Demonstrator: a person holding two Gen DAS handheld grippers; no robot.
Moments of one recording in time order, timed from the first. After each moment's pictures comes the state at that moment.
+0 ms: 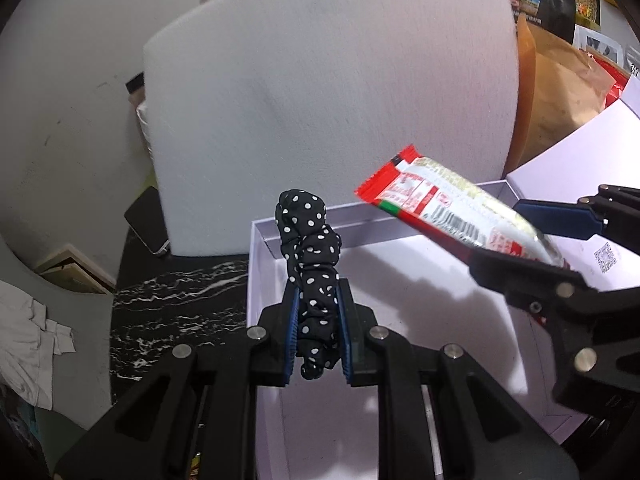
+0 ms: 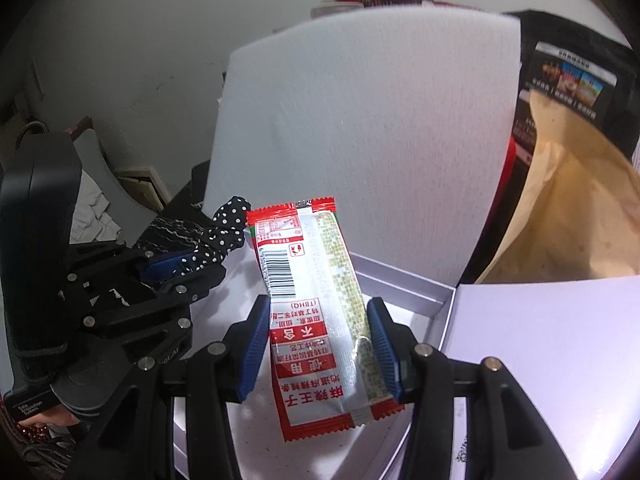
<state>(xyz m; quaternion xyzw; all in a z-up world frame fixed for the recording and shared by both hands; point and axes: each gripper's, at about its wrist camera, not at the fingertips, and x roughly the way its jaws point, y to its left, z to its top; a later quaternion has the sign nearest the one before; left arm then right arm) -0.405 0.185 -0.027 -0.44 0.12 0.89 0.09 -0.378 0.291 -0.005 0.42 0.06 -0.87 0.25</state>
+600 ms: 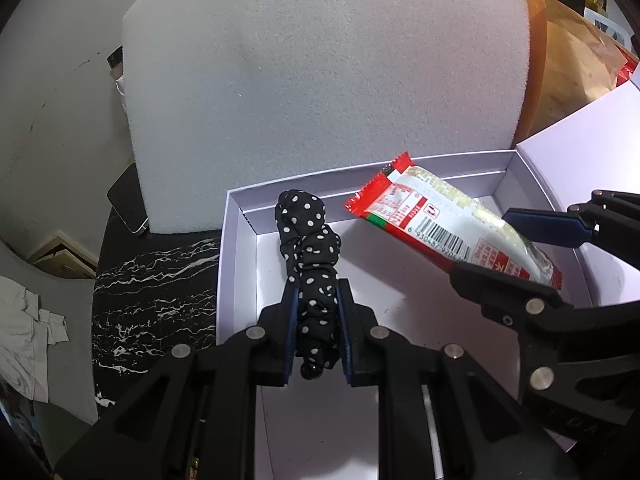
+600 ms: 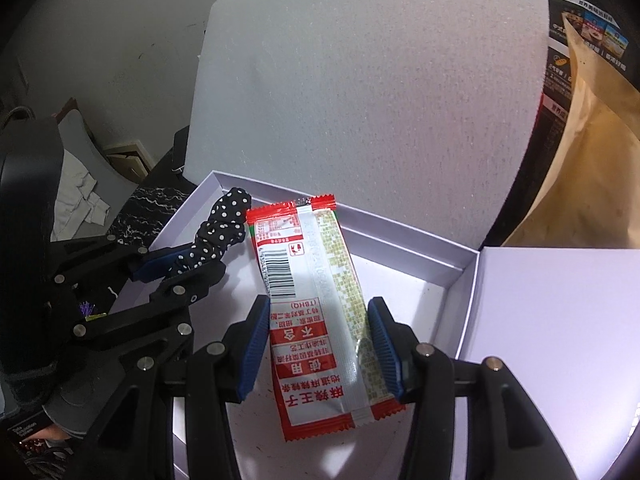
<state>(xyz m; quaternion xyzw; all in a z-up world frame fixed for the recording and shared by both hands) -0.412 0.188 -0.054 -0.47 0.12 0.87 0.08 -0.393 0.284 -0.039 0.47 0.07 -0.85 0.23</state>
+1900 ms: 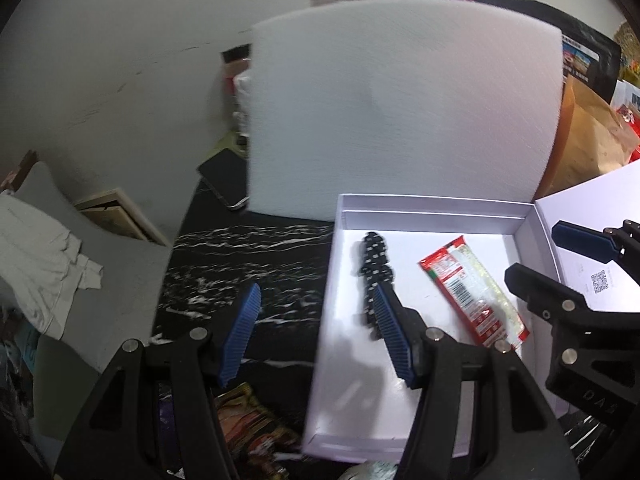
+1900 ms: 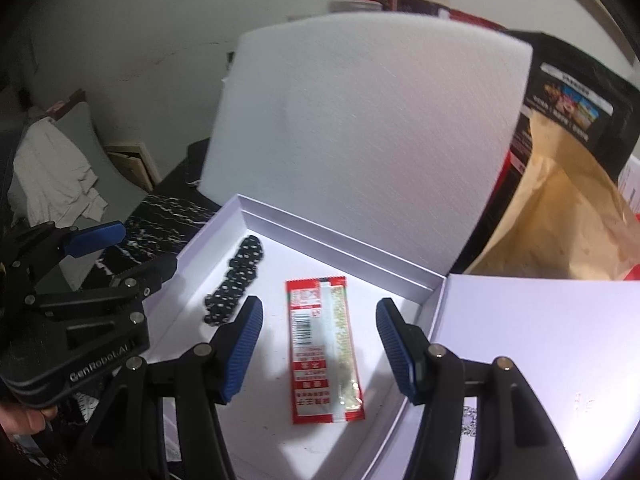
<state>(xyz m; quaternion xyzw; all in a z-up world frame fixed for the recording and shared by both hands) -0.350 0.134 0.013 -0.44 0.06 0.89 -0.03 -0.356 0.270 0.013 0.42 0.11 -0.87 0.23</state>
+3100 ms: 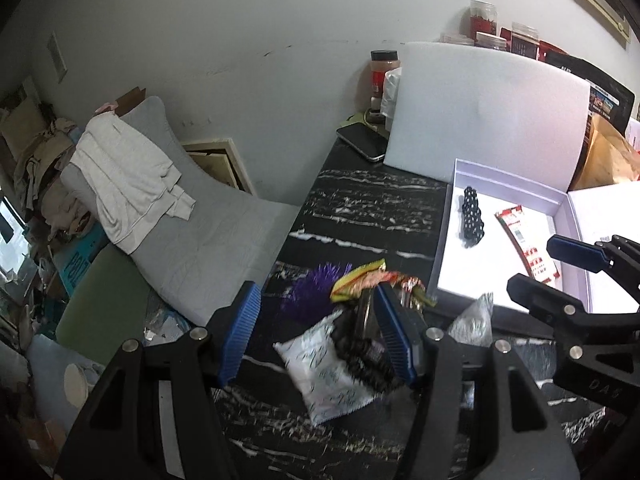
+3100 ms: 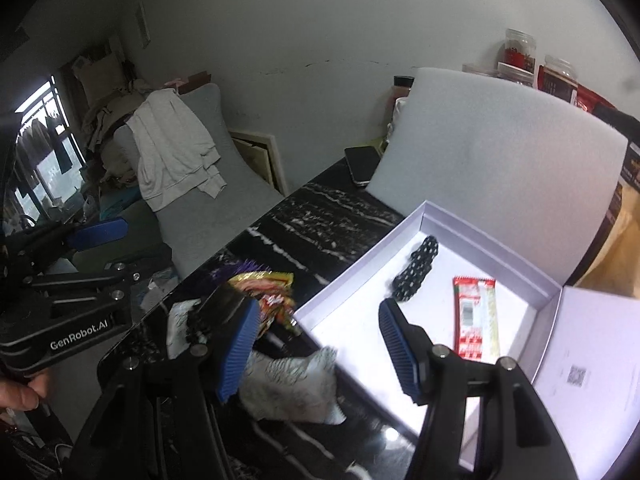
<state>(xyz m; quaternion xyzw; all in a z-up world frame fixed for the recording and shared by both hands) -0.147 0.050 0.073 -0.42 0.01 0.89 -0.18 -0.229 0.215 0.042 0.38 0.11 -0.82 0.41</state>
